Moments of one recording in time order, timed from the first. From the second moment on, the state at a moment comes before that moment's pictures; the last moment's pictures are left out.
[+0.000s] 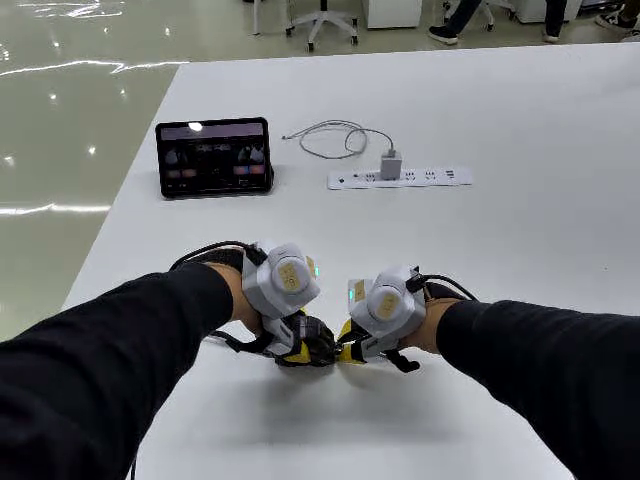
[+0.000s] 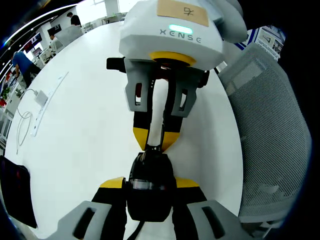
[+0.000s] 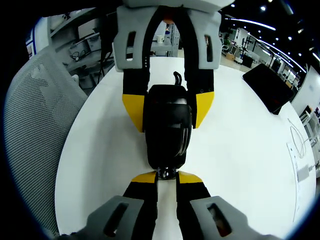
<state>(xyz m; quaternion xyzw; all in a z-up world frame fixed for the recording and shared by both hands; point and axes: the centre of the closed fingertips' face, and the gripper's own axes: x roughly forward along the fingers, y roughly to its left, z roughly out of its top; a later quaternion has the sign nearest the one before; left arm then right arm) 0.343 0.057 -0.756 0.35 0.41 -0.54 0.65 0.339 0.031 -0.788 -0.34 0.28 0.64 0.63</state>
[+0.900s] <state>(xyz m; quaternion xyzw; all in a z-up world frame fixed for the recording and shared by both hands) 0.344 0.056 -0.757 0.35 0.40 -0.54 0.65 0.340 0.037 -0.795 -0.32 0.29 0.64 0.64</state>
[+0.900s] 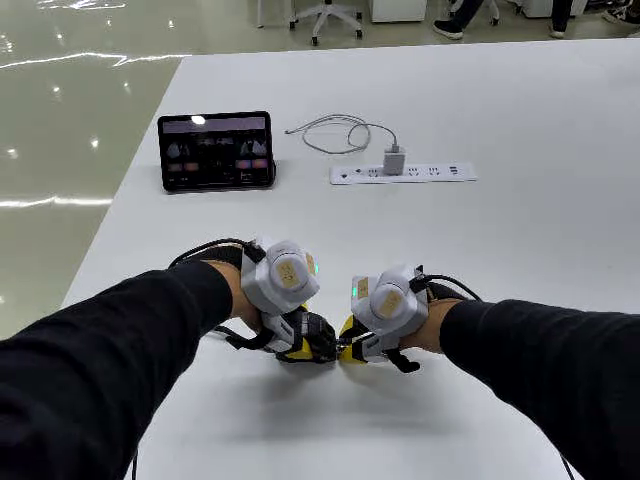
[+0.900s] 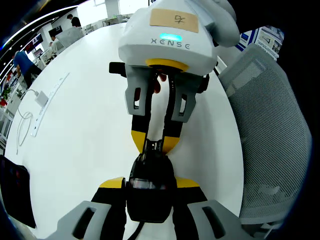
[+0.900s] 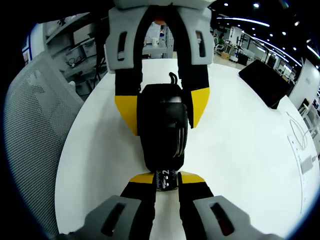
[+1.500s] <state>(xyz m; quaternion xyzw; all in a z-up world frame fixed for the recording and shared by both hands) 0.344 0.057 -0.757 0.34 0.40 -0.54 0.65 0.339 0.025 -0.794 -0.27 0.32 0.64 0.65</state>
